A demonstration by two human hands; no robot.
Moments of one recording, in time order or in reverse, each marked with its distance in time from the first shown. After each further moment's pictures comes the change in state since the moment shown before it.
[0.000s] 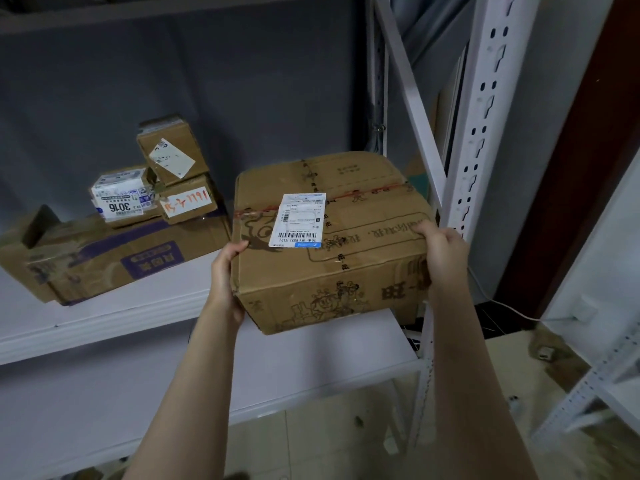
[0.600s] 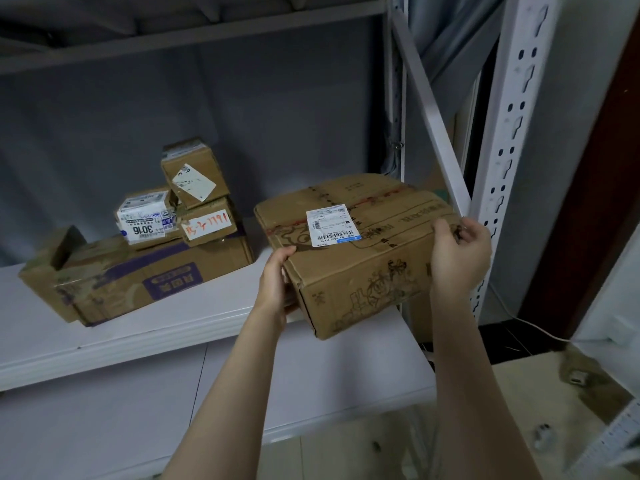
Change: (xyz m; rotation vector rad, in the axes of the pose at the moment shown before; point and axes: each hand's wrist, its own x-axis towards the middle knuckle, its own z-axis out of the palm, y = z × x) left_hand 0.017 0.003 0.047 0.217 0.123 -0.068; right_hand 0.015 -0.013 0.041 -0.040 0.340 -0.199
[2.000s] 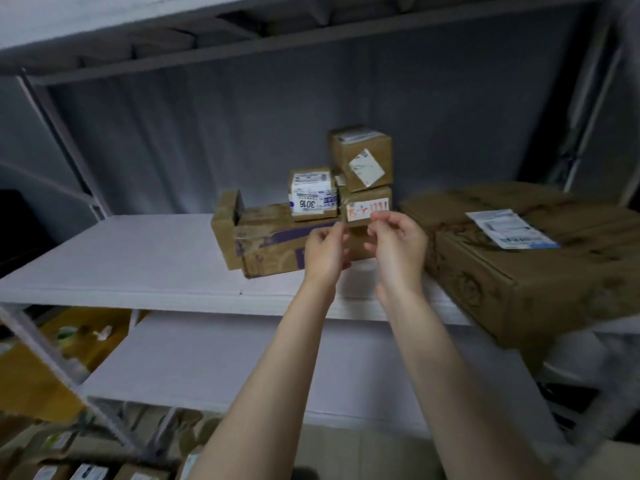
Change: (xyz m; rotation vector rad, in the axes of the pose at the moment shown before) left_hand -0.031 0.074 -0.138 0.059 0.296 0.285; right_hand -0.243 -0.042 0.161 0.321 -0.707 0.192
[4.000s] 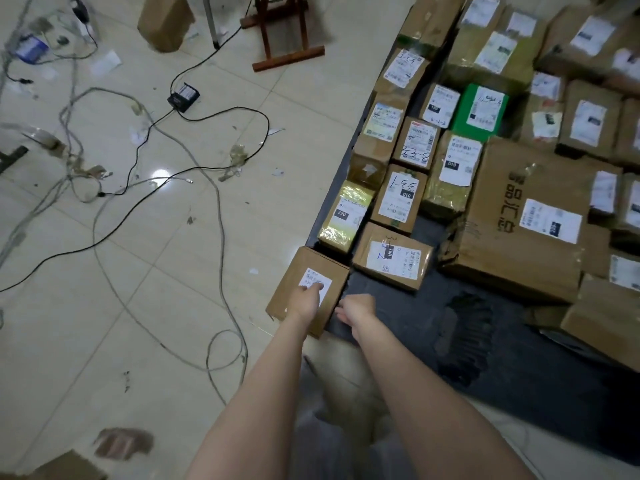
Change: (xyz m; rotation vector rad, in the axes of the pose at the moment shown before) left_hand -0.690 -0.750 -0.414 -0.714 1.710 -0.953; right_hand -0.792 0.682 -0.312 -1.495 -1.777 0.960
